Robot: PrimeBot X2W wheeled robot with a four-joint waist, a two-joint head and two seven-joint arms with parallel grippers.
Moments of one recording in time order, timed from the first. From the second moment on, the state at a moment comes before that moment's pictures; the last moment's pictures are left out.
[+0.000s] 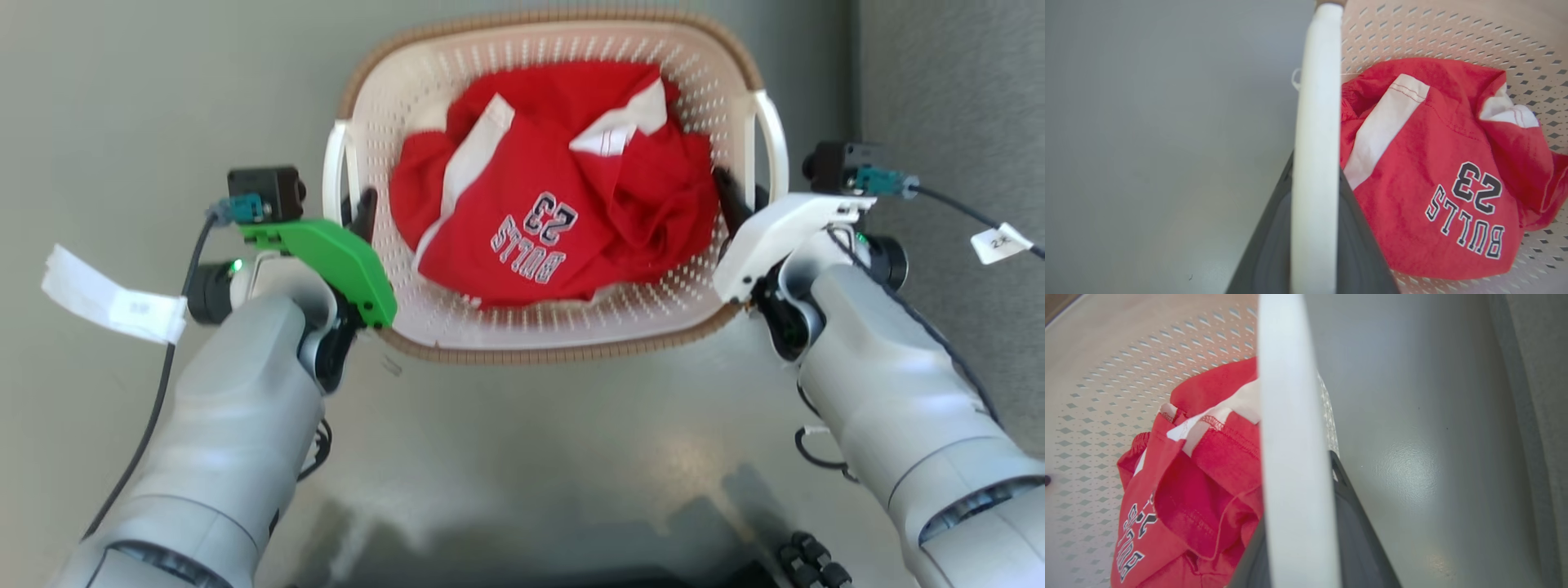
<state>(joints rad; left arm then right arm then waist) -0.89 0.00 -0.69 1.10 -0.85 -0.12 -0.18 -0.84 -0.05 0.48 1.13 0.63 0.12 -0.20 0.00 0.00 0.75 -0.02</state>
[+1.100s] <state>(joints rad) -0.59 -0.01 -0.77 1.16 -0.98 -0.13 -0.07 -0.56 -0.04 0.67 1.14 0.79 0.11 -0.01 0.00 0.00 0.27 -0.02</state>
